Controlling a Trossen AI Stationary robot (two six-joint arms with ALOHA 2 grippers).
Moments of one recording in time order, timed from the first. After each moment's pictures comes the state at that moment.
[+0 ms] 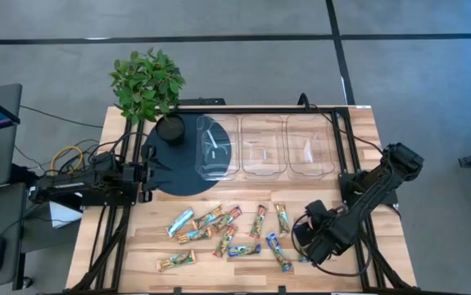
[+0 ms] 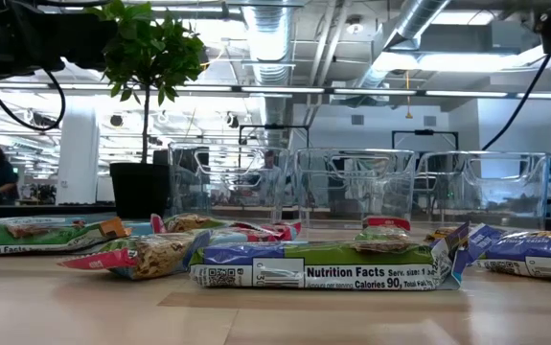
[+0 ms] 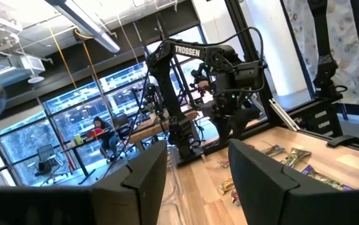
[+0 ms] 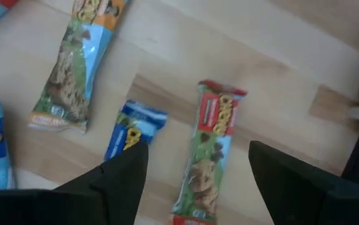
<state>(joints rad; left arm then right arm) 0.15 0.01 0.01 0.26 0.30 0.32 0.81 1.64 1.10 -1.21 0.21 1.92</state>
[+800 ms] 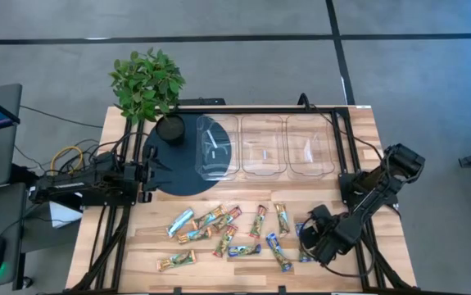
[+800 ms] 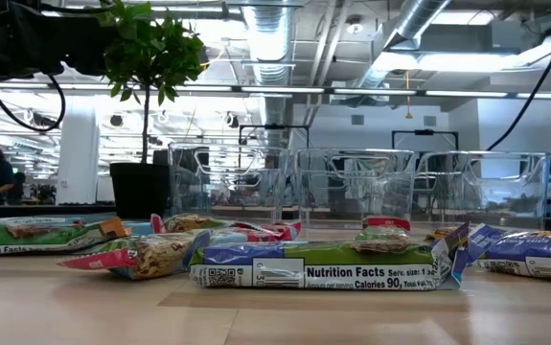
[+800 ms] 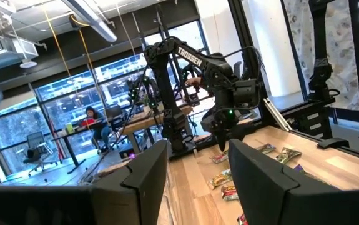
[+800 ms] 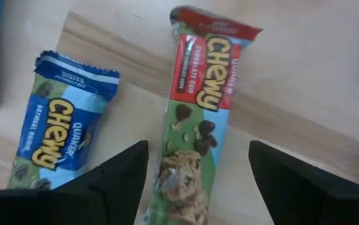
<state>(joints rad) 0.15 0.01 0.01 0.23 0.30 0.27 0.88 1.64 0.83 -0.88 0.13 2.01</state>
